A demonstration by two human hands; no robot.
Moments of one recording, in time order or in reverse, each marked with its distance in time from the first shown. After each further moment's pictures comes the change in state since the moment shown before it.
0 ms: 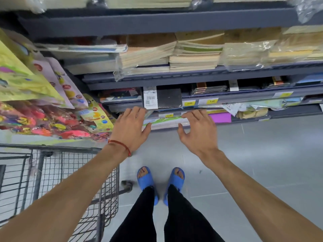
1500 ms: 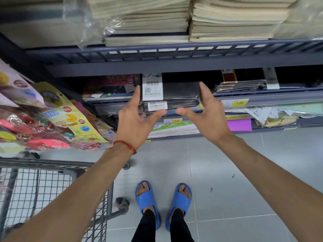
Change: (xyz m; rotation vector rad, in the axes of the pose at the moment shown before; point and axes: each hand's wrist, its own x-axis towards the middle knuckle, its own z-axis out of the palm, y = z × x) left_hand 0.080 -0.028 0.116 -0.759 0.248 -0.264; right_hand 0.095 0.037 0.111 0.716 -0.140 0.171
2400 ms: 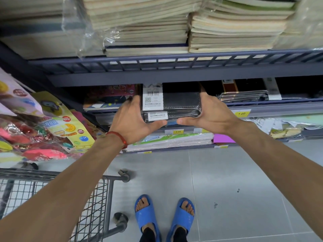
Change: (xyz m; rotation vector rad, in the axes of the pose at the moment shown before) left_hand 0.030 0.003 -0.017 0.330 -0.128 0.047; right_hand 0.038 -0.012 -0.030 -0.449 -0.254 -0.172
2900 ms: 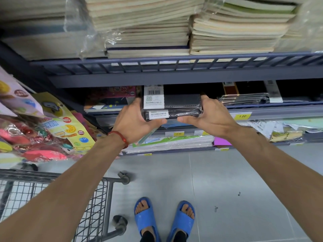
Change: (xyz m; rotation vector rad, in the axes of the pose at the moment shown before) left_hand 0.005 0.002 0.001 -0.154 -0.058 -0.093; right_hand 0.002 0.004 0.009 -0.007 0.063 0.097
